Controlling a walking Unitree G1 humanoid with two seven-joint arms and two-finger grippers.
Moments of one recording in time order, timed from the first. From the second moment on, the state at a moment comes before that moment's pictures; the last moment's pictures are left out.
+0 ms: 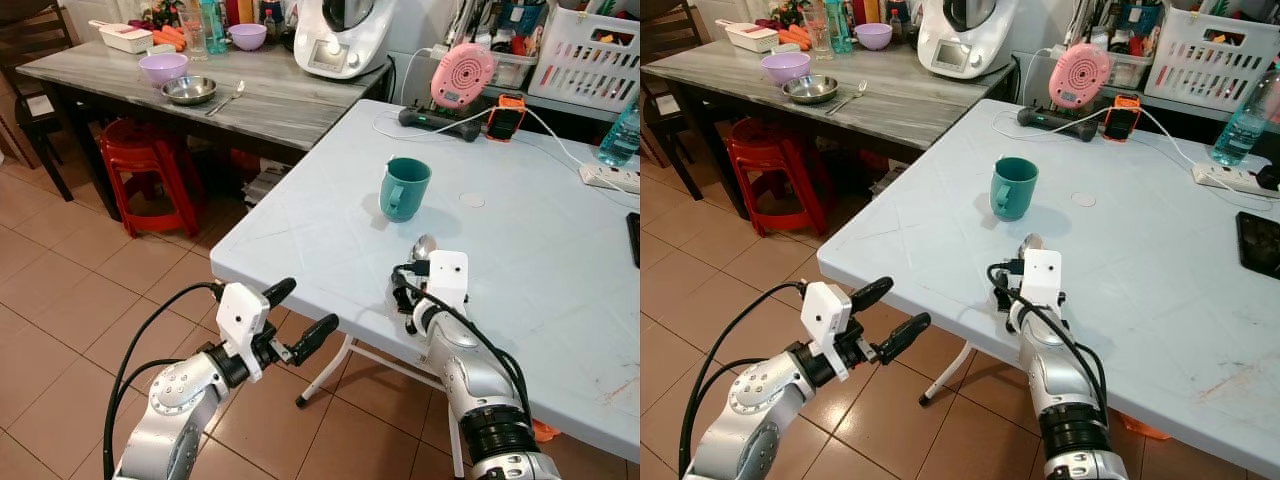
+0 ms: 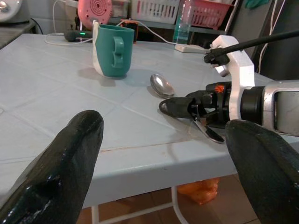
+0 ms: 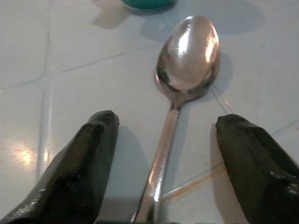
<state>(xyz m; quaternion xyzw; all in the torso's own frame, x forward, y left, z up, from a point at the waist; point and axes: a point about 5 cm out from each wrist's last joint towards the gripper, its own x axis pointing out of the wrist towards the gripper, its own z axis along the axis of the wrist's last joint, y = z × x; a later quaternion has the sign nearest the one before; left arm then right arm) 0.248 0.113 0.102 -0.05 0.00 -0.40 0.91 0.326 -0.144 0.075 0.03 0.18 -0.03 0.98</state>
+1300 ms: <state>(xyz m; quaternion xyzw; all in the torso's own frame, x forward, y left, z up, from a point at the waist) 0.241 0.100 0.100 -0.06 0.02 -0.46 0.88 0.331 -0.154 0.075 0.09 0.19 -0.07 0.97</state>
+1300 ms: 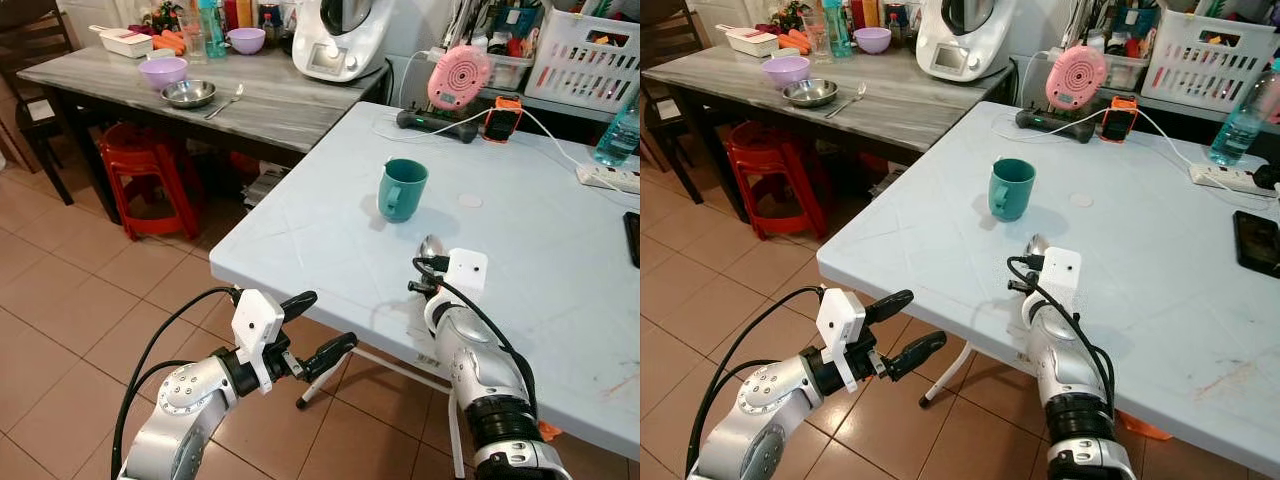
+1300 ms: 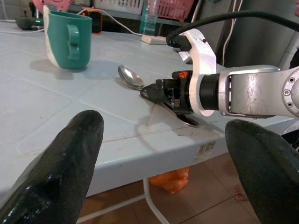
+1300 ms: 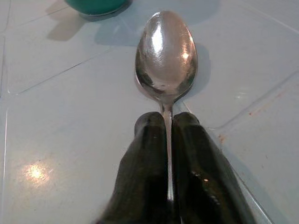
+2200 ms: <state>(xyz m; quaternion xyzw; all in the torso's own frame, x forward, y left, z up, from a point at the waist) 0.277 0.137 0.086 -0.02 0.03 -0.21 0.98 0.302 -0.162 0.082 0.02 0.13 -0.06 0.99</state>
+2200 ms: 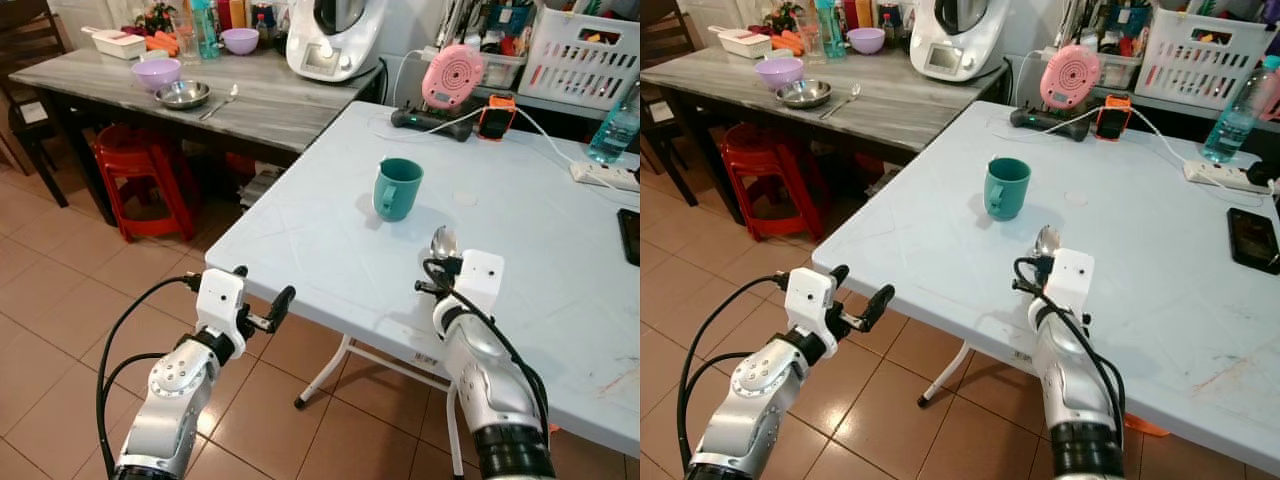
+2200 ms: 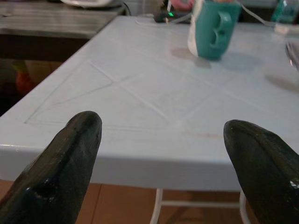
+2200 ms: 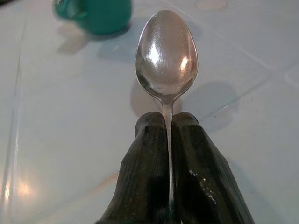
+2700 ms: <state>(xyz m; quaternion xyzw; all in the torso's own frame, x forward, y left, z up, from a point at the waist) 0.285 0.127 0.088 -0.08 0.02 -0.19 0.98 0.302 -0.165 0.093 0.01 0.09 -0.06 0.99</state>
